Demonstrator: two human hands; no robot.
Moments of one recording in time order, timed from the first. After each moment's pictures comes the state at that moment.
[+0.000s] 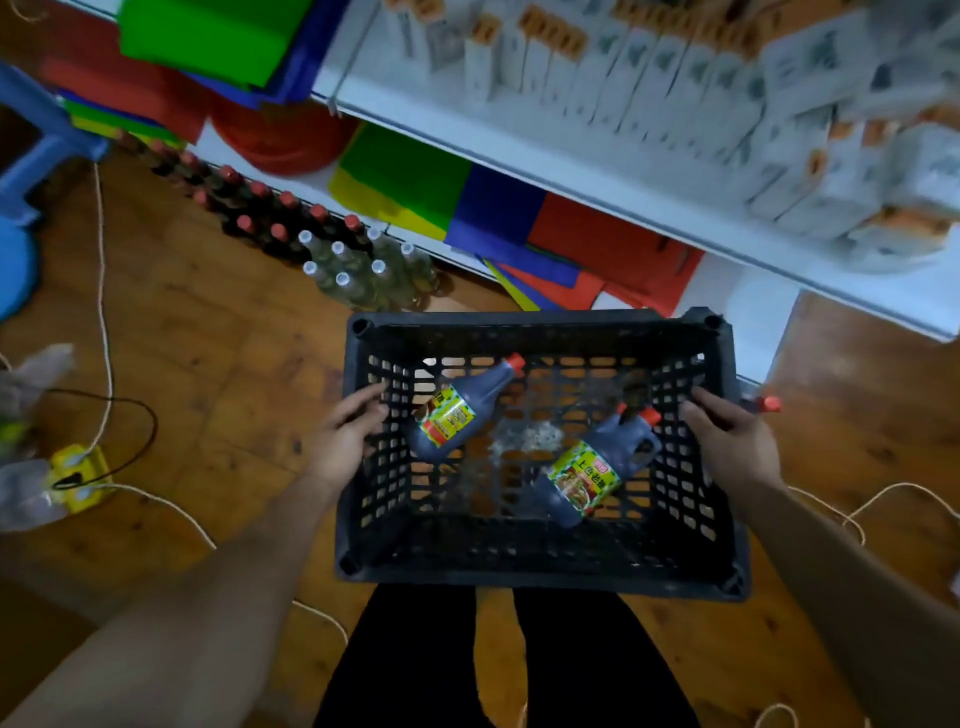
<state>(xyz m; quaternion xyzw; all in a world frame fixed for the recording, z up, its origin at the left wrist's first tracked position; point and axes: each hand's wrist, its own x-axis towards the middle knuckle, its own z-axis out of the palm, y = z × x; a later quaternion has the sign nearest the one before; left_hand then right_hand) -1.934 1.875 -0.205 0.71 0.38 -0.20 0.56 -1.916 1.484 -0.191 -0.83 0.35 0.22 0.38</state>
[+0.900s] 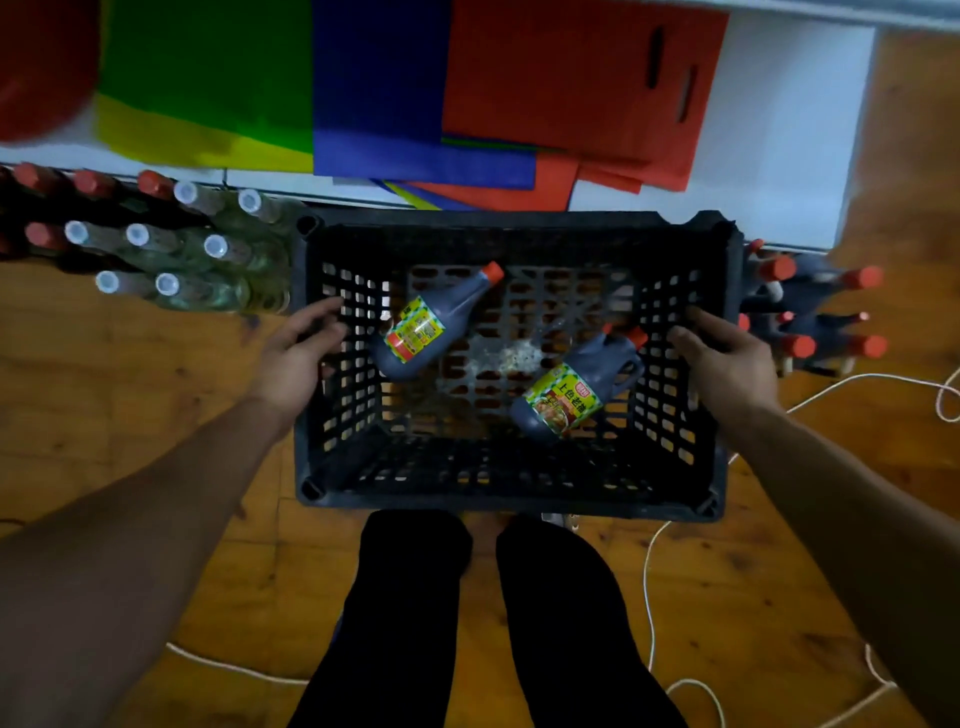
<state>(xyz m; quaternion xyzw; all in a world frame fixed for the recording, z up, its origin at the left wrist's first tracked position) -1.792 1.872 -0.438 0.76 0.25 -0.29 0.52 -1.895 1.490 -0.419 -0.73 0.48 0.17 0.45</state>
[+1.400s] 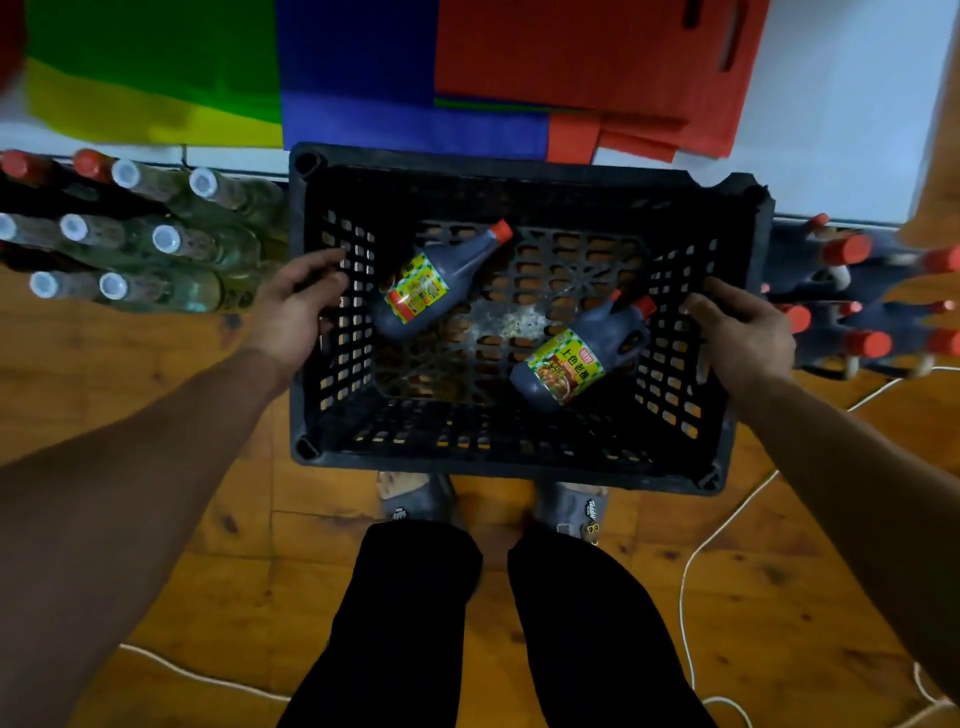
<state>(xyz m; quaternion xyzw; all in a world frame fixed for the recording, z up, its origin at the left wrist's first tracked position) -1.746 1.853 -0.498 0.78 0.23 -0.28 0.51 -1.868 1.488 -0.490 -0.70 0.51 0.13 0.48</state>
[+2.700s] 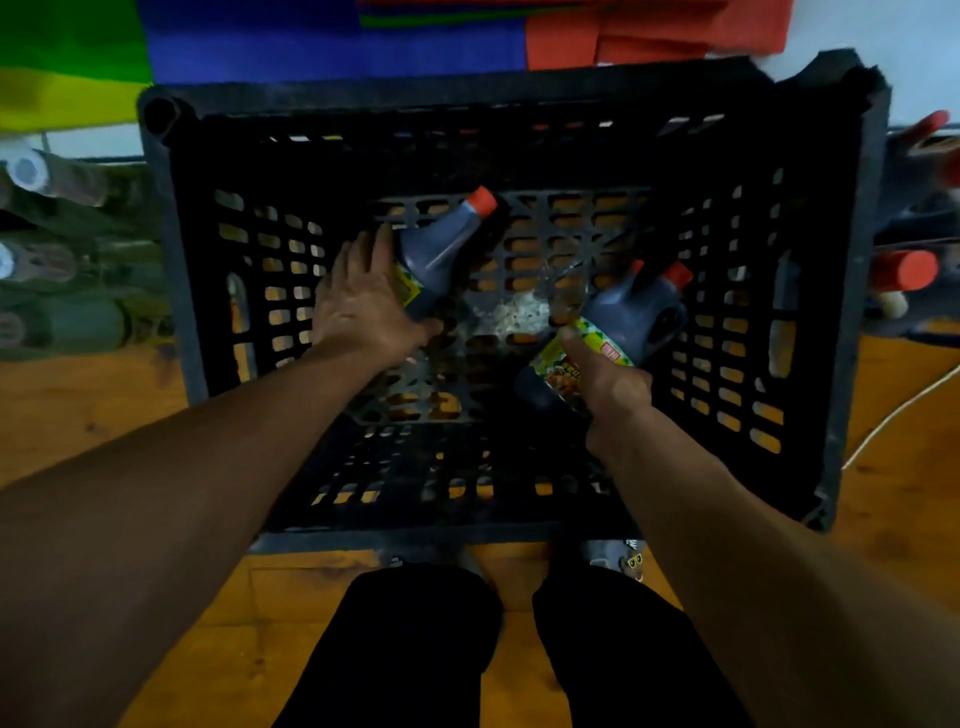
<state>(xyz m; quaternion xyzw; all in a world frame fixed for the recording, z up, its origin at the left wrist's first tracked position) -1.745 1.781 -0.620 0.93 -0.09 -0.34 0.05 -1.879 1.602 -0.624 -0.40 0.74 0.17 0.52</state>
